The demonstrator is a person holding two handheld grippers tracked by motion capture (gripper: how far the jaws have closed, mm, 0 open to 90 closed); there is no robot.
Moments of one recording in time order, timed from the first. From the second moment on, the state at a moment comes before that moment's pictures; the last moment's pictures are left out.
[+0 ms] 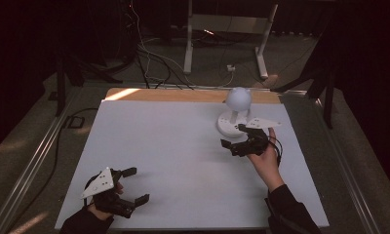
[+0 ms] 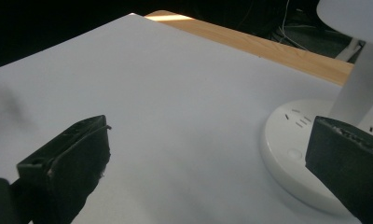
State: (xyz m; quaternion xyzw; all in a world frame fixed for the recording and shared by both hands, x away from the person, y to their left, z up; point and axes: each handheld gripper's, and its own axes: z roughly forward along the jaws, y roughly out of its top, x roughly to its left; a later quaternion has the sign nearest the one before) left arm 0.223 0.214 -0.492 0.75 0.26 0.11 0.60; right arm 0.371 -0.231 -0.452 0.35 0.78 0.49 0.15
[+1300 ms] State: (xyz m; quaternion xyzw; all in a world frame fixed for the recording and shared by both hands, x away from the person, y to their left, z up) left arm 0.222 0.214 -0.491 0.75 0.26 0.11 0.59; right arm 0.270 -0.295 -0.509 0.36 0.81 0.44 0.15
